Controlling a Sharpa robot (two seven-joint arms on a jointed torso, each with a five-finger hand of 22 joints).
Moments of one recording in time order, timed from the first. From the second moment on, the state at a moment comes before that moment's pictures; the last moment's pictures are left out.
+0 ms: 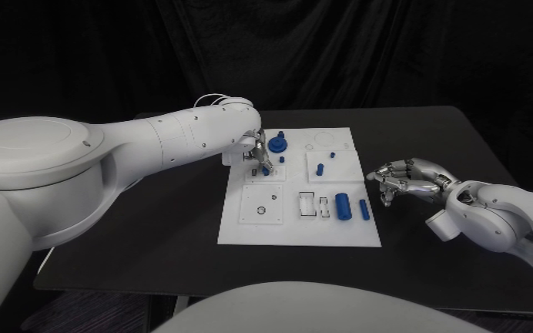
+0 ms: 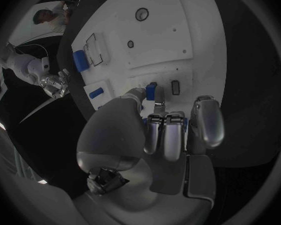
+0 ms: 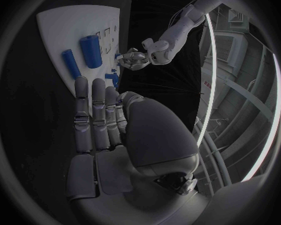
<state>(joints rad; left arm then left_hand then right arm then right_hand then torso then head) 1.24 -0.38 -0.21 0.92 -0.92 0.32 -0.59 1.31 -0.04 0.15 0.29 0.58 0.87 0.02 0.69 0.60 1.47 -0.05 1.57 1.31 1.47 -0.10 1.57 1.31 0.07 1.44 0.01 1.24 1.31 1.11 -0.95 -0.25 1.39 -0.36 -0.01 0.22 1.48 0.02 0.29 0.27 0.63 0.72 0.17 0.57 0.11 0.82 0.09 1.06 0.38 1.01 0.03 0.97 0.47 0.16 1.07 0.14 0.38 1.29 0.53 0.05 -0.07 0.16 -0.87</state>
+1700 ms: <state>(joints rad) 1.22 -0.44 -0.21 0.99 -0.94 0.25 -0.57 0.98 -0.05 -0.18 0.30 0.05 0.86 0.07 0.56 0.53 1.47 0.00 1.57 1.31 1.47 -0.05 1.57 1.31 0.07 1.41 0.06 1.21 1.31 1.11 -0.96 -0.25 1.38 -0.36 0.00 0.20 1.48 0.02 0.29 0.27 0.63 0.71 0.17 0.57 0.11 0.82 0.09 1.06 0.38 1.01 0.04 0.97 0.47 0.16 1.07 0.14 0.38 1.29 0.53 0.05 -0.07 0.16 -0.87</state>
